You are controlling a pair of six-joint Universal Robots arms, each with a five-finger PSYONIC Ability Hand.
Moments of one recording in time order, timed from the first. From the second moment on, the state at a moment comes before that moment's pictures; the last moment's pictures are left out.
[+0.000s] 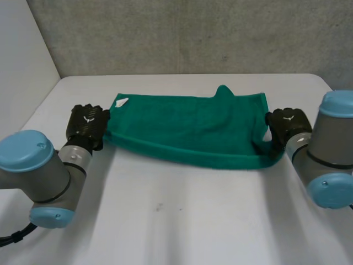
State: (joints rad) left arm 4.38 -2.04 -1.75 3.78 -1.58 3.59; right arm 1.87 -1.05 1.46 -0.11 1.64 2.82; left_hand 1.15 1.20 1.19 1.19 0.97; right_hand 0.37 0.43 0.43 0.43 0.26
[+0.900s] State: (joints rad) left arm 4.31 -1.91 -1.53 3.52 -1.58 3.58; right arm 1.79 -1.17 1.70 -0.09 1.42 2.96; left_hand 1.15 1.20 1.19 1.19 0.97; right_hand 0.32 0.37 0.36 0.35 0.18
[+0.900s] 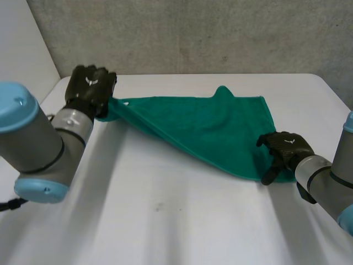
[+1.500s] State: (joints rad) left arm 4.27 -1.80 -1.29 3.37 -1.59 3.40; right arm 1.85 -0.97 1.56 -0.14 1.53 3.13; left_hand 1.15 1.20 1.19 1.19 0.97; right_hand 0.95 1.10 1.09 1.09 0.89
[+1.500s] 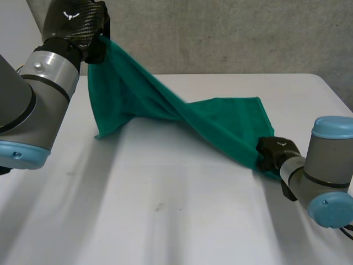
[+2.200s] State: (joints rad) left arm 4.40 -1.89 -1.66 3.14 -1.53 3.59; right arm 1.78 -1.39 1.52 0.36 1.57 2.21; left_hand 1.15 1.20 1.19 1.19 0.97; right_hand 0.98 1.18 1.18 1.19 0.98
